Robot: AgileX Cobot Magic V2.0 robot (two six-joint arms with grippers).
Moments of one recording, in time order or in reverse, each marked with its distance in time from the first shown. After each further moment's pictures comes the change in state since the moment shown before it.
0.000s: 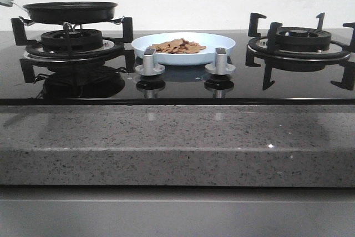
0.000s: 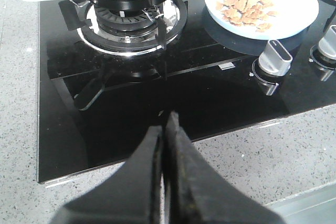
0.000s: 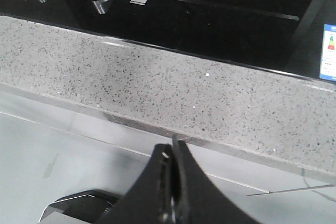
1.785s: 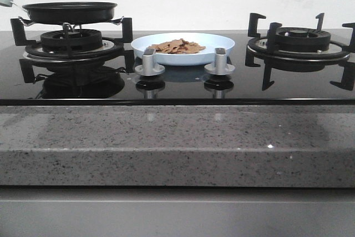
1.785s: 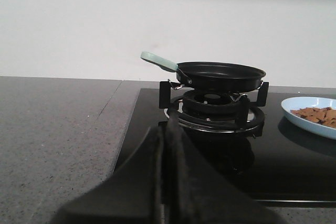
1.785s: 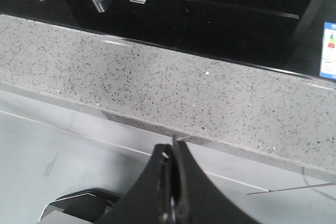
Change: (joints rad) left arm 0.148 -0.684 0.800 0.058 -0.784 -0.121; right arm 0.000 0.000 0.002 0.000 0.002 0.000
